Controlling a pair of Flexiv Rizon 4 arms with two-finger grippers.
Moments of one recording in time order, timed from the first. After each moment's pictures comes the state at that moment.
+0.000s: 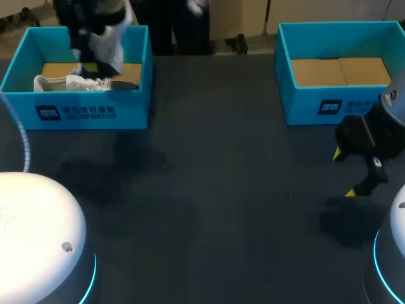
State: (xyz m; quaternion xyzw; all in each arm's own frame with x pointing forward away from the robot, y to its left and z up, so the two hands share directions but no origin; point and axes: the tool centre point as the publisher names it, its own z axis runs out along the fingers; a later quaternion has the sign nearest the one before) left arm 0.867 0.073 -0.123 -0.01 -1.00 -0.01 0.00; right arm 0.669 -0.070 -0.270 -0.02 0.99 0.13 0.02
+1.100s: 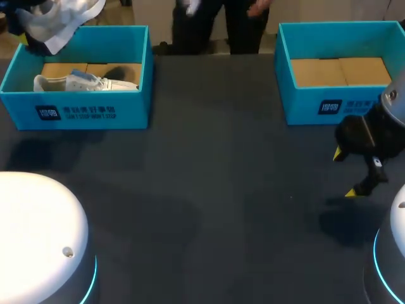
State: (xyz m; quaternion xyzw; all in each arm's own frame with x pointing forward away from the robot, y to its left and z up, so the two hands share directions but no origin) left arm 0.976 0.226 -0.139 -0.23 -0.97 -0.02 0.03; right arm 0.669 -0.070 -0.270 -0.02 0.99 0.13 0.02
